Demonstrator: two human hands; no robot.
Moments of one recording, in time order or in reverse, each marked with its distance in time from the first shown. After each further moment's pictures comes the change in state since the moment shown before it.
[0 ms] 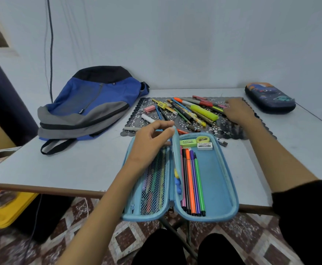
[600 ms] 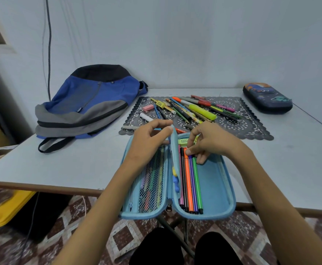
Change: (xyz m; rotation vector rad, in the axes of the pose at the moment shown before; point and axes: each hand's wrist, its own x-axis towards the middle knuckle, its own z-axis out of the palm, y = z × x) left_hand 0.001 -0.002 0.001 0.008 0.010 0.024; right_hand -0.127 -0.069 -0.014 0.437 -0.590 -0.167
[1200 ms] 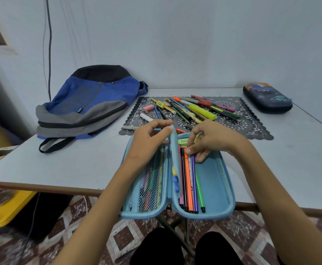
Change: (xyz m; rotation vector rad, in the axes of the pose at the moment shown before) left_hand 0.001 -0.002 -0.001 0.002 -0.005 -0.011; right_hand 0.002 0.000 -0.009 0.067 -0.078 0.013
